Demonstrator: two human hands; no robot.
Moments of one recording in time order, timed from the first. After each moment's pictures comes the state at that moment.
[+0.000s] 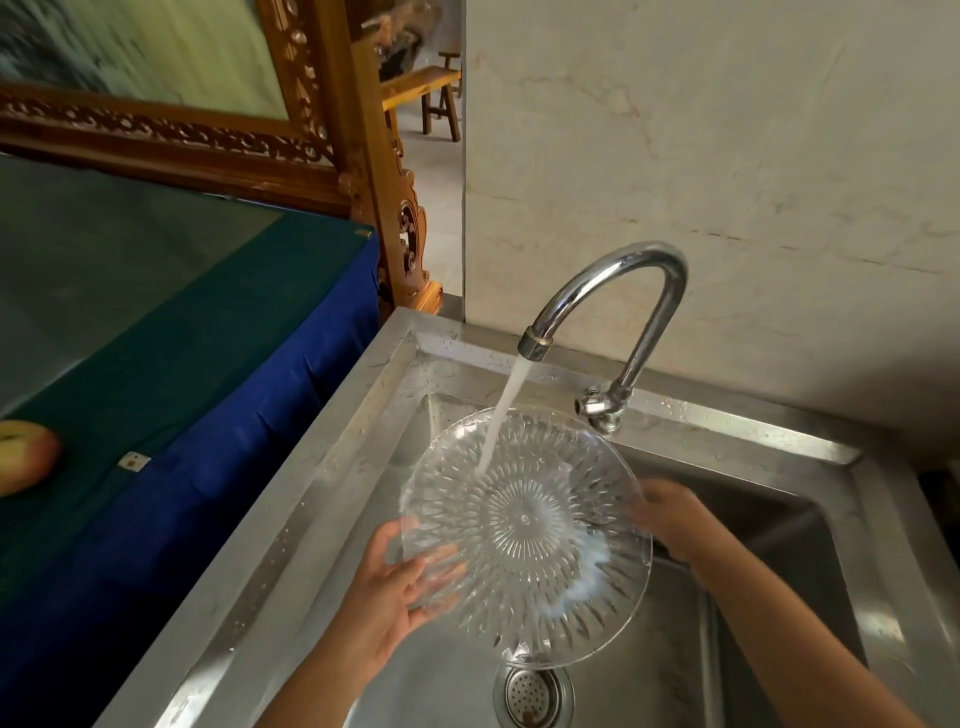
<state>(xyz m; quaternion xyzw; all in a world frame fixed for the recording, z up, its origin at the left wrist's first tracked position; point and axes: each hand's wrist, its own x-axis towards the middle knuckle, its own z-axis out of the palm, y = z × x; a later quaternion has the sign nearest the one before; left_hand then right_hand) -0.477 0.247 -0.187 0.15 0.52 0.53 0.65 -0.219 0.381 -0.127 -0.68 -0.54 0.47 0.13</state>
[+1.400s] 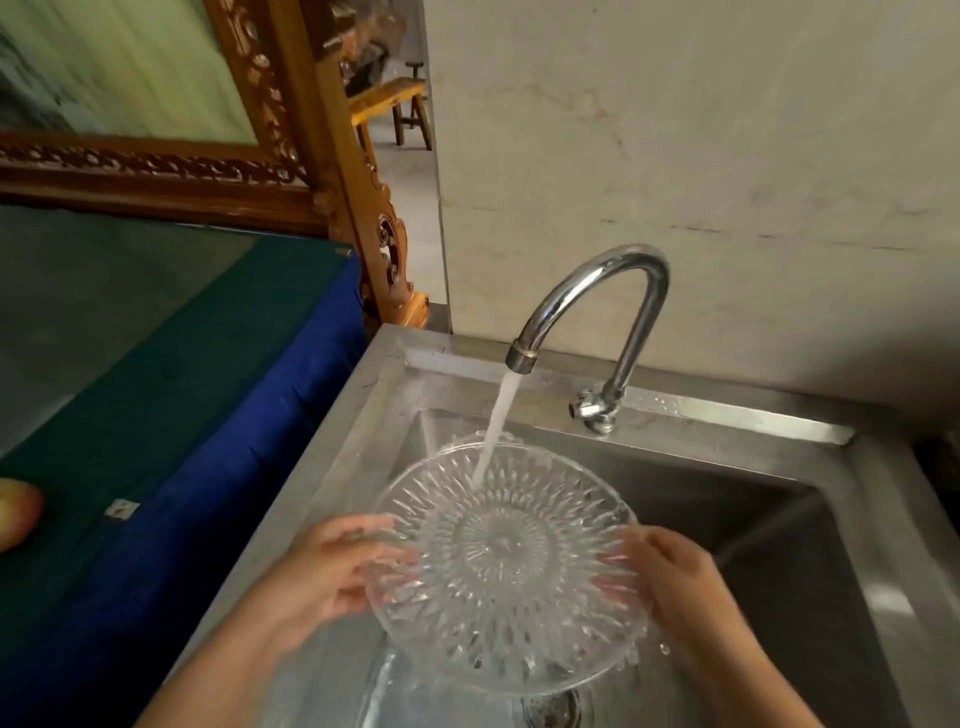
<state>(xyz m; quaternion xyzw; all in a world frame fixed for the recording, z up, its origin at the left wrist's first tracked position) -0.525 0.271 -0.099 0.28 0.67 0.35 0.60 -0.228 0.311 -0.135 -0.62 -0.34 0.61 0.36</state>
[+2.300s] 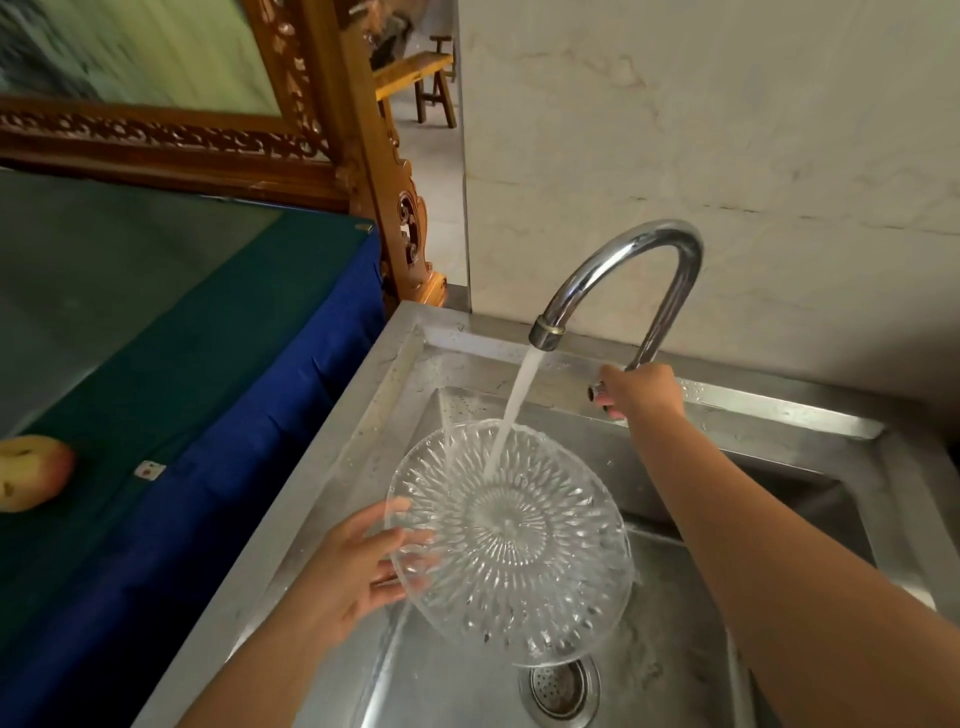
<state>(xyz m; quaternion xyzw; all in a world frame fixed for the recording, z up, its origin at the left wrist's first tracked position) -0.514 0.253 -0.126 0.20 0.63 0.44 0.61 -0.279 0.465 -0.105 -0.75 -0.43 0.43 0.27</state>
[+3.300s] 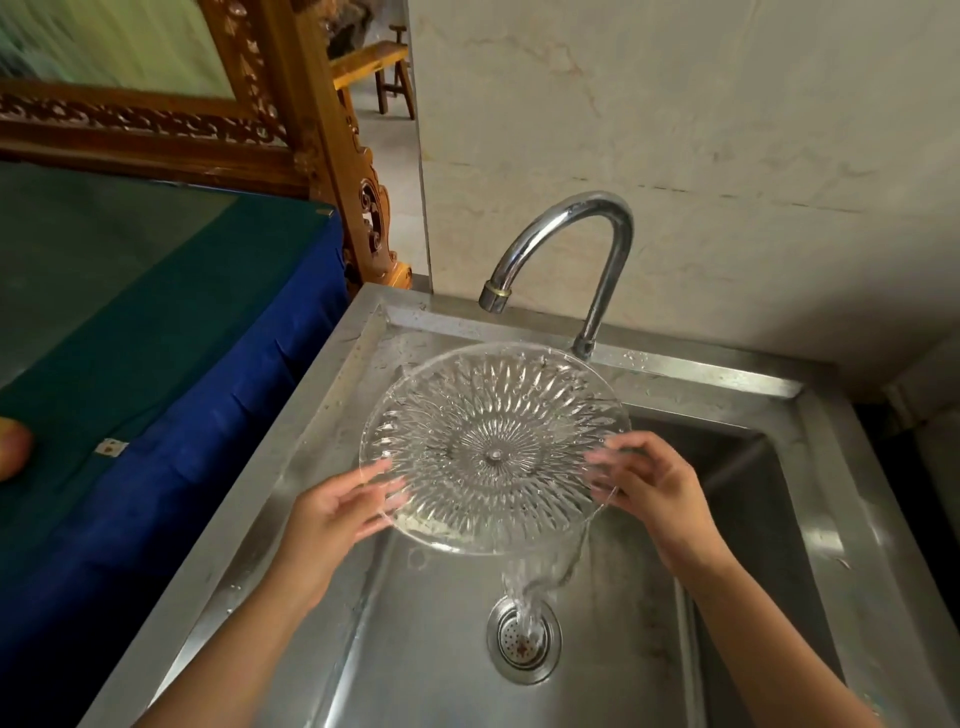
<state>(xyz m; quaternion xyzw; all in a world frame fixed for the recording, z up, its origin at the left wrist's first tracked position) -0.505 0.245 -0.146 0.35 0.60 0.49 0.53 -0.200 0.318 -0.132 -0.51 -0.46 0.58 0.44</state>
